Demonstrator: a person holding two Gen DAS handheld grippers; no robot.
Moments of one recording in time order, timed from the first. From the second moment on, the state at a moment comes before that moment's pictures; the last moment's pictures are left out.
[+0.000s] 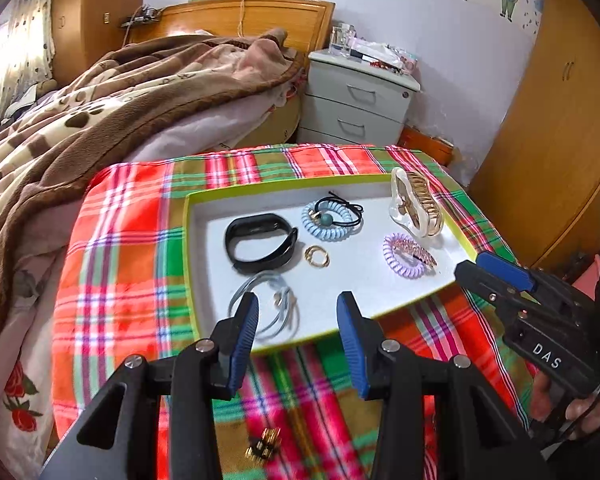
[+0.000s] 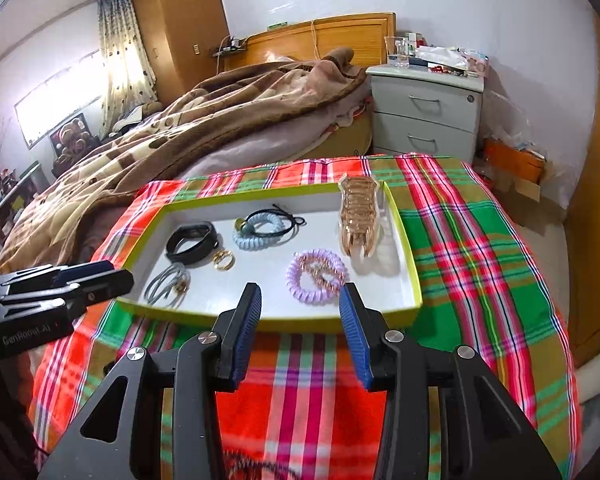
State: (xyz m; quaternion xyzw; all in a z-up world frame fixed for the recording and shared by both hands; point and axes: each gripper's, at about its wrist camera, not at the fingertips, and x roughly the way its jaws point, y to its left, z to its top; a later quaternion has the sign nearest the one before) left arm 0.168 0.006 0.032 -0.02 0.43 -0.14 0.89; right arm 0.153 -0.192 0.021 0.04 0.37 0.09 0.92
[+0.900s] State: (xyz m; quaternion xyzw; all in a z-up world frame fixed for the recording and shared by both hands) left arm 0.086 0.072 0.003 -0.07 0.44 -0.09 0.89; right arm 0.051 -0.159 -0.019 -0.03 0.41 0.18 0.89
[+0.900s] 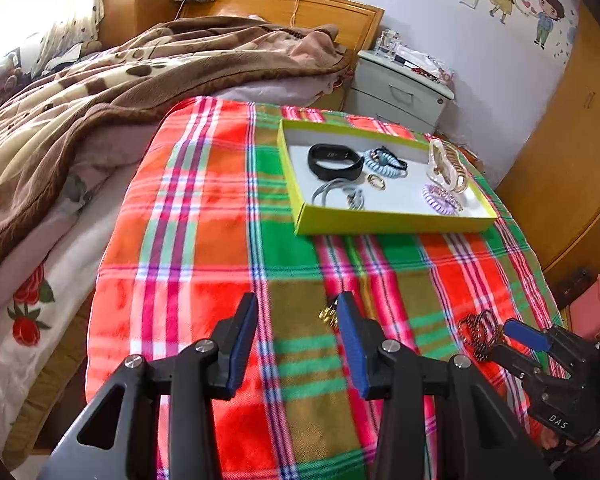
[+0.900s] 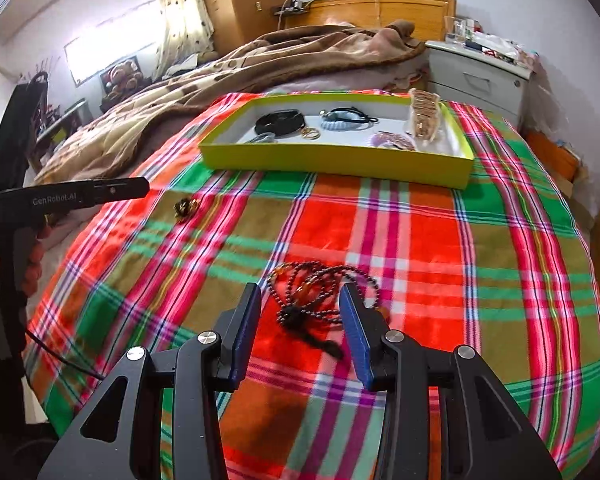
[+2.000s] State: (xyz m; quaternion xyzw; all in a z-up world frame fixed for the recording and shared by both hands) left arm 0.071 0.082 -0.017 -0.10 0.47 -0.09 0.88; right arm 0.049 -0.149 -0.025 -0.05 0.42 0.17 0.89
